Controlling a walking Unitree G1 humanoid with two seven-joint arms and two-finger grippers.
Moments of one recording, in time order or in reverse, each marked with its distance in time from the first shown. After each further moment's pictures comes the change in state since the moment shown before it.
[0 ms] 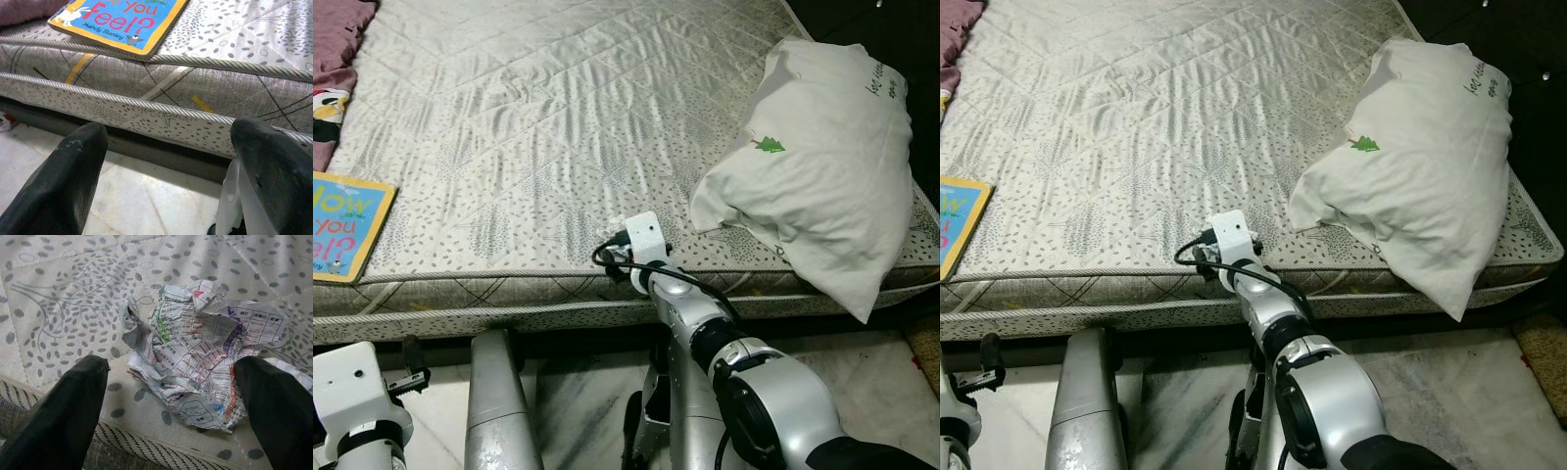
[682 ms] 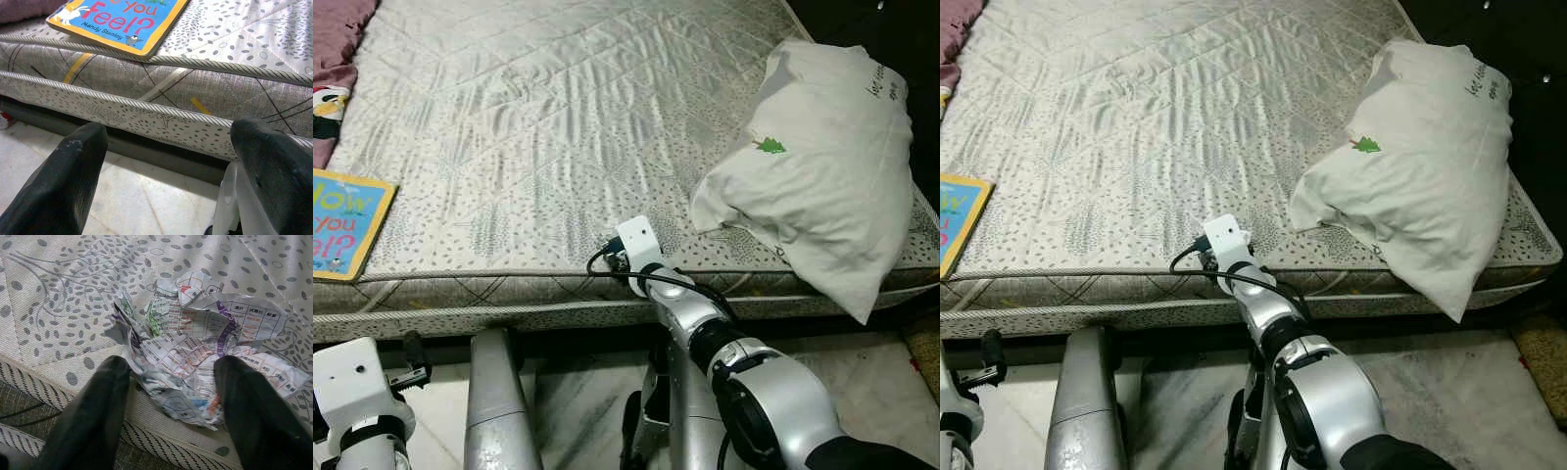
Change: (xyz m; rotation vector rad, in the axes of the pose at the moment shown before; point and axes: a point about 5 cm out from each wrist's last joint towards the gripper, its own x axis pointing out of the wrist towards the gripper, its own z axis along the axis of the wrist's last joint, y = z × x) left arm 0.001 -0.002 0.002 -0.011 -0.001 0.004; right arm 0.000 0.004 -0.002 -0.096 0.026 -0.002
